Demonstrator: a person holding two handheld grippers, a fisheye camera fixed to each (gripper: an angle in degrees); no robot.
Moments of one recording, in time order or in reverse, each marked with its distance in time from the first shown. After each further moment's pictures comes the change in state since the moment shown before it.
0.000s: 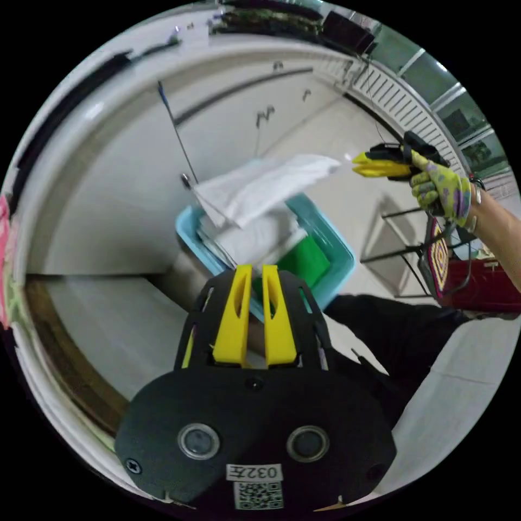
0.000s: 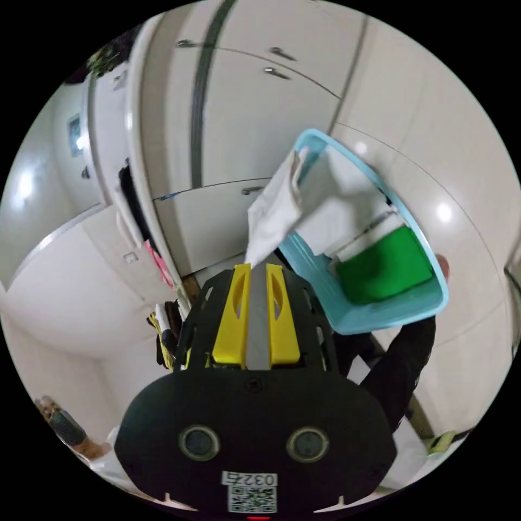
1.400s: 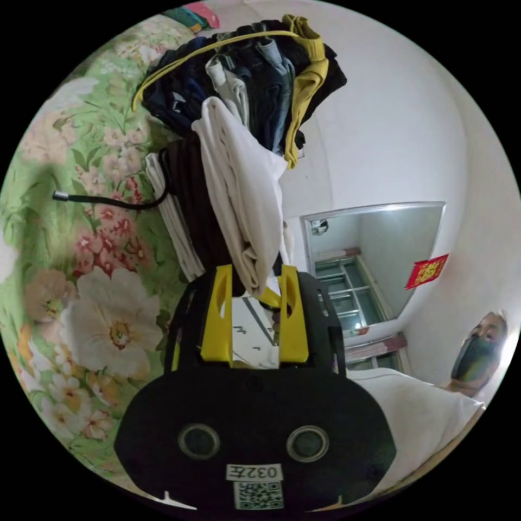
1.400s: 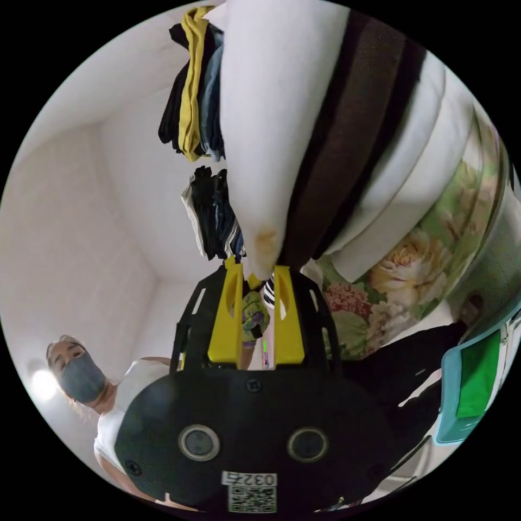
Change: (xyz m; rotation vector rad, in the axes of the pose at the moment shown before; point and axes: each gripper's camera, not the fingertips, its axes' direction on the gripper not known) left arm -0.044 0.560 -0.259 1.229 0.588 -1.292; right arm -0.170 0.316 0.256 -1.256 -0.037 -0.640
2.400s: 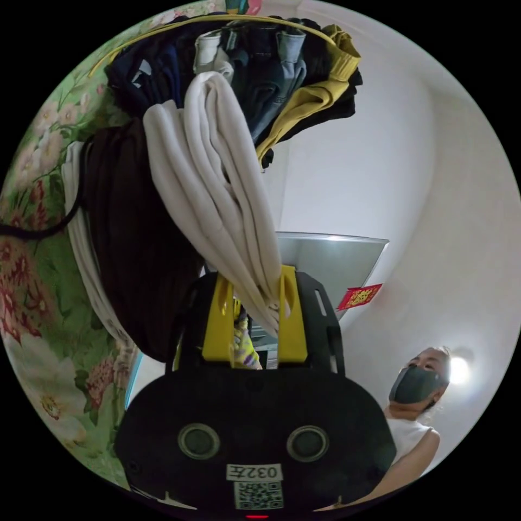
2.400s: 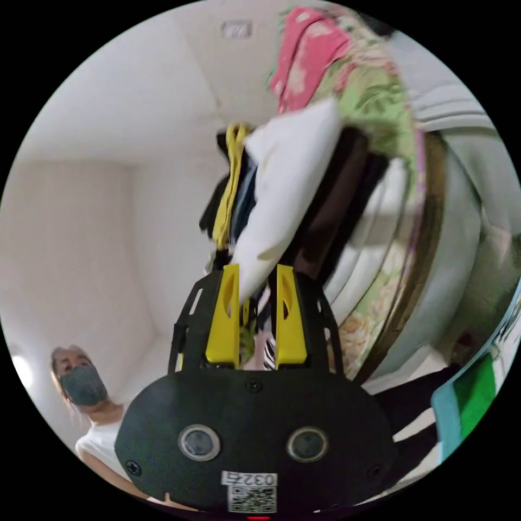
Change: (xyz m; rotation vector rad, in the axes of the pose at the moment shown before) left arm 0.057 -0.105 -0.040 0.048 0.404 -0.134; right arm -0.047 0.017 -0.051 0.424 -0.027 -0.072
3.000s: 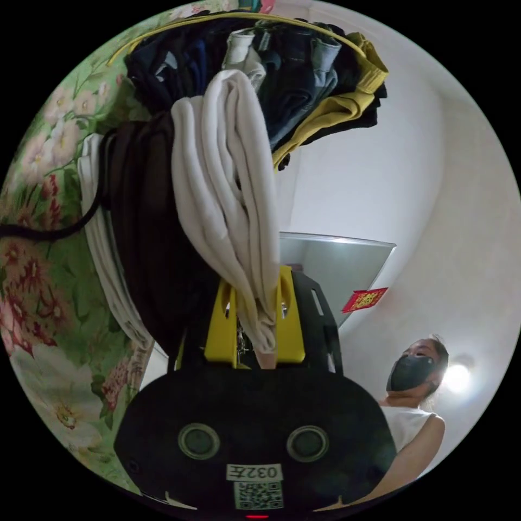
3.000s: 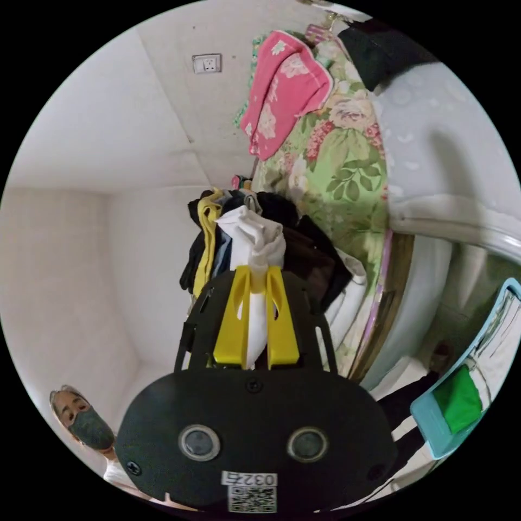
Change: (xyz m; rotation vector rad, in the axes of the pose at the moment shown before) left arm 0.015 -0.038 0.035 -0.008 -0.027 -0.031; right arm -0.024 -0.137 -0.032 0.108 0.133 0.074
